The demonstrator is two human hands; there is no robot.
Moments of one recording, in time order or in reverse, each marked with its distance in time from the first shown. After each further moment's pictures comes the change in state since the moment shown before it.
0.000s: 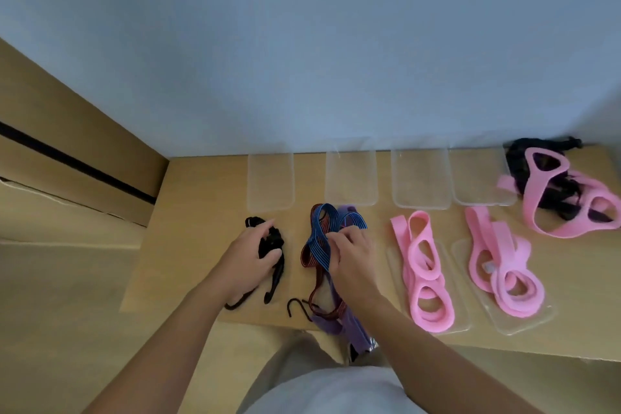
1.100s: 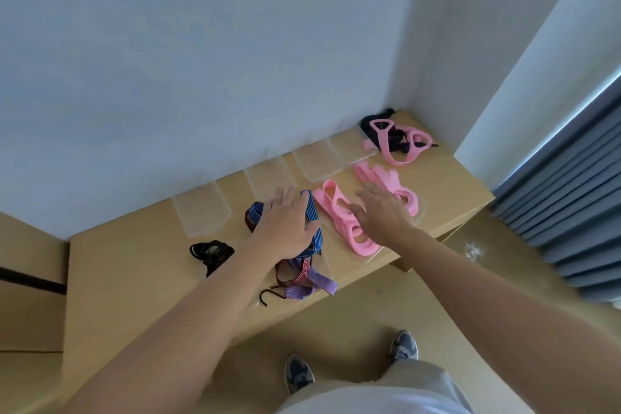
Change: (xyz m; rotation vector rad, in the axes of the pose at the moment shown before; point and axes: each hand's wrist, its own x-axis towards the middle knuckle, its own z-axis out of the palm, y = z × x) left_hand -0.021 0.096 0.049 0.657 -0.030 0.745; right_hand -0.066 -0.034 -0.175 -0.600 -0.095 0.350
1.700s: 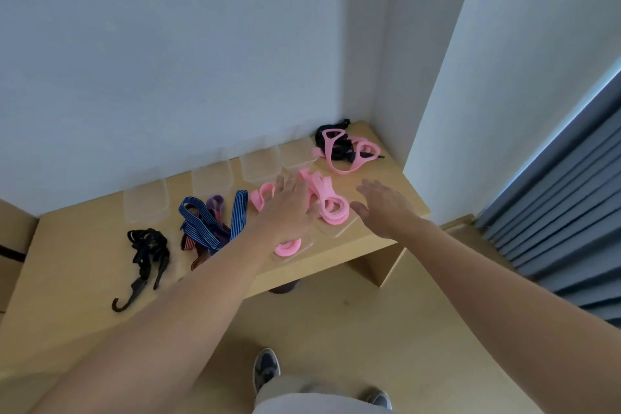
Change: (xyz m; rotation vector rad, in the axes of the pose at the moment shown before) left_hand 0.060 0.210 0.008 -0.037 0.050 -0.104; right_hand -0.029 0.202 -0.074 0.013 -0.130 -0.092
